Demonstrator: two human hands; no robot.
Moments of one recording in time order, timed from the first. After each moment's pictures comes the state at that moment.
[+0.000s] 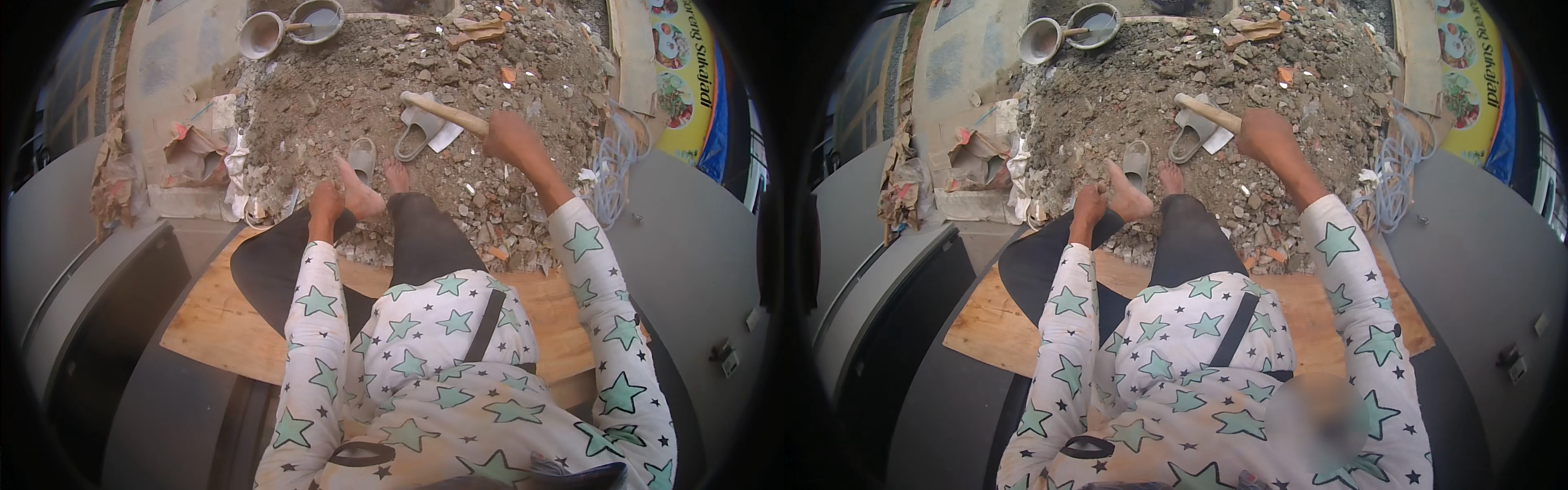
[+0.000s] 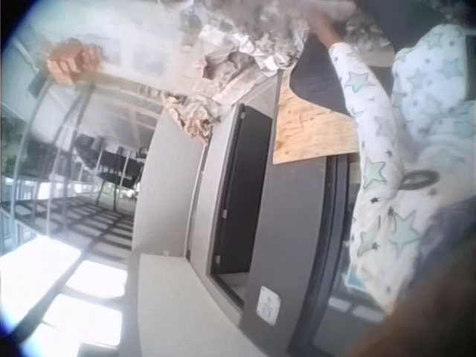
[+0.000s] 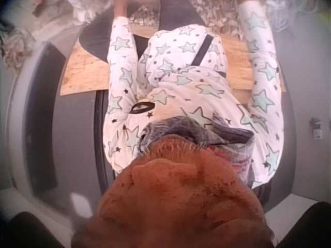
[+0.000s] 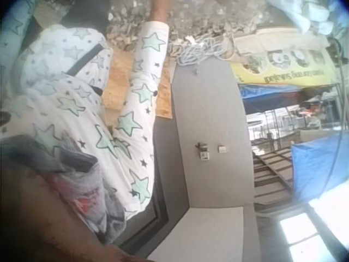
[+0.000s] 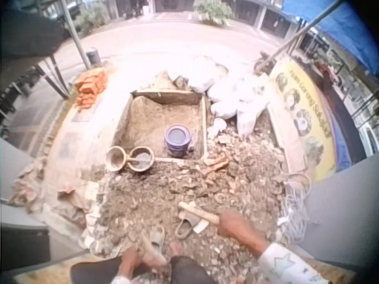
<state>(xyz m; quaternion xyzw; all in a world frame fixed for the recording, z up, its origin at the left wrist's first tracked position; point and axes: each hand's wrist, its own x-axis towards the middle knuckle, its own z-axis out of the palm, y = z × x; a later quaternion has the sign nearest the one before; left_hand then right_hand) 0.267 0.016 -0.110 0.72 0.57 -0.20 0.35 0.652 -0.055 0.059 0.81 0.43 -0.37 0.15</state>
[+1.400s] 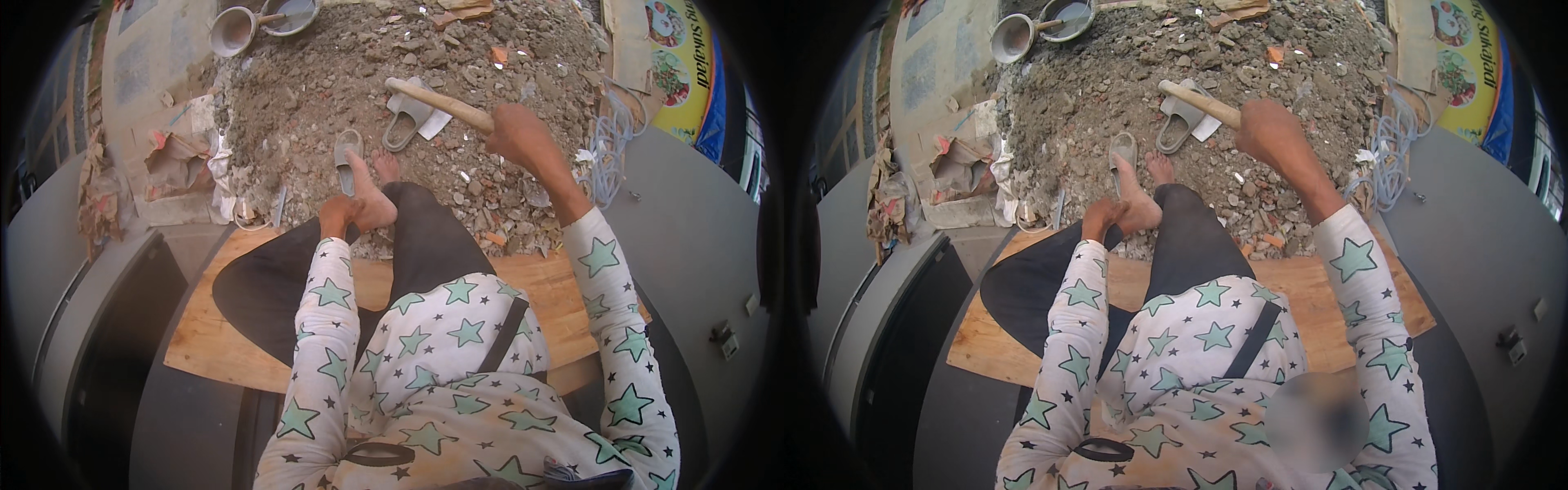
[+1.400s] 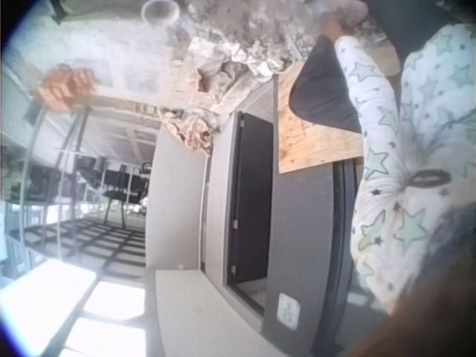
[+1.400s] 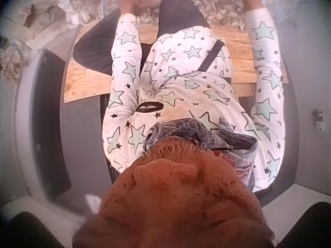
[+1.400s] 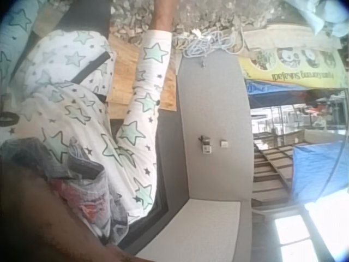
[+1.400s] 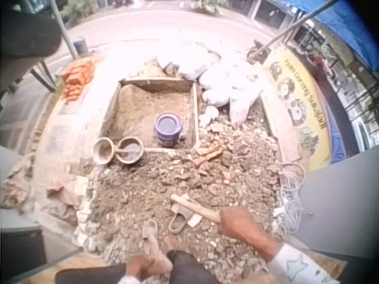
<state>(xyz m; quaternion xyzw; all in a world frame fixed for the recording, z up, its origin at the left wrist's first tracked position) 0.294 -0.012 -0.138 0.68 0.47 -0.40 0.40 0.660 -0.050 0.056 0.80 0.42 -0.40 0.16</state>
